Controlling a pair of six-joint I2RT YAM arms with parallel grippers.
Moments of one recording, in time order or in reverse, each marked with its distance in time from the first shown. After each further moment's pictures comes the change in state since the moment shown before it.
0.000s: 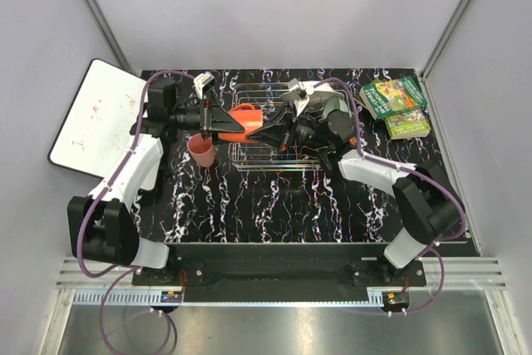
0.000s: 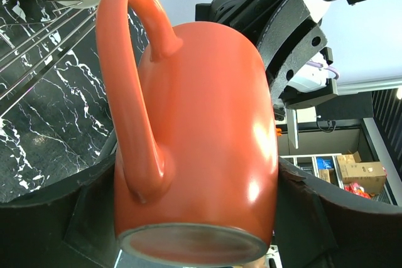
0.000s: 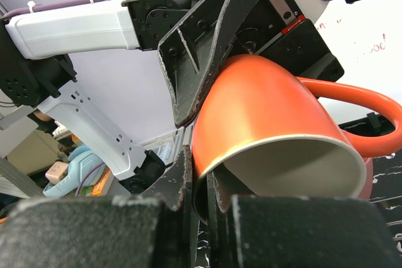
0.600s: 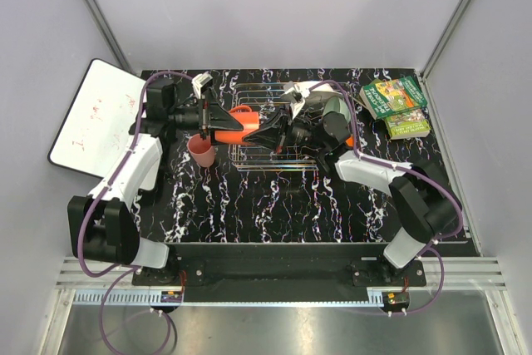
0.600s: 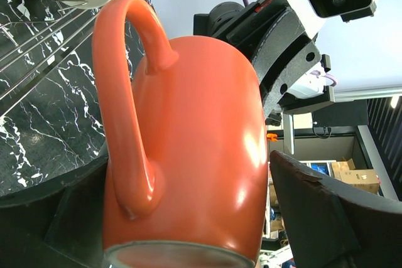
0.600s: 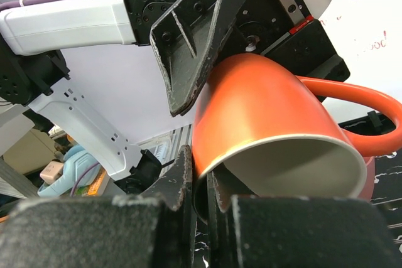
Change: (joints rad) left arm 0.015 0.003 -0.002 -0.008 -0.004 -0.014; right arm 0.024 0.019 0.000 0.002 0.023 -0.023
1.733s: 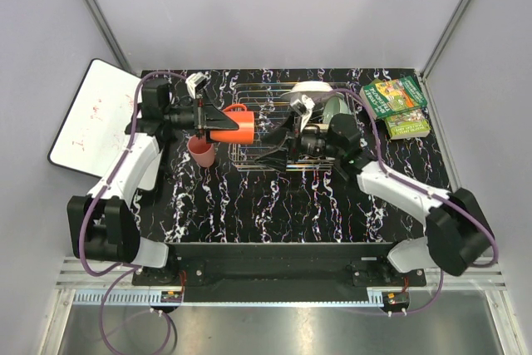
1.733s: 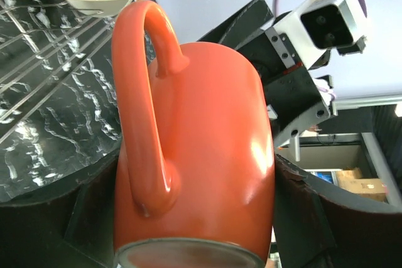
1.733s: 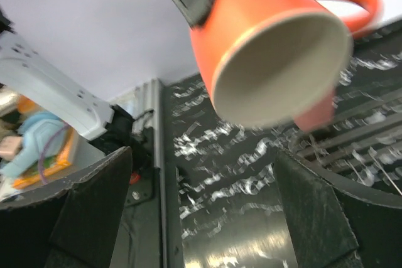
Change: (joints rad) left arm 0.048 0.005 -0.004 -0.018 -0.003 0.043; right arm -0.008 -0.250 -0.085 -0.490 0.054 -0.282
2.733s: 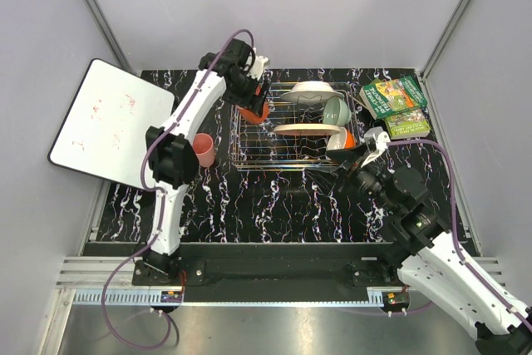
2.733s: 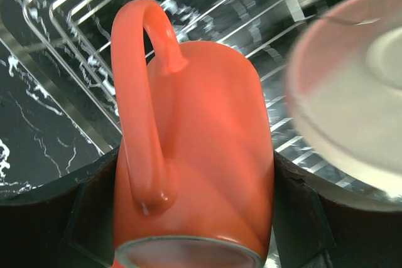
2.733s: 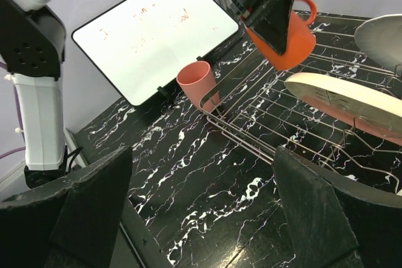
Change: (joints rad) left arm -0.315 0.815 1.214 -0.938 -1.088 0.866; right arm -0.019 -0.830 -0.299 -0.560 0.557 -0.103
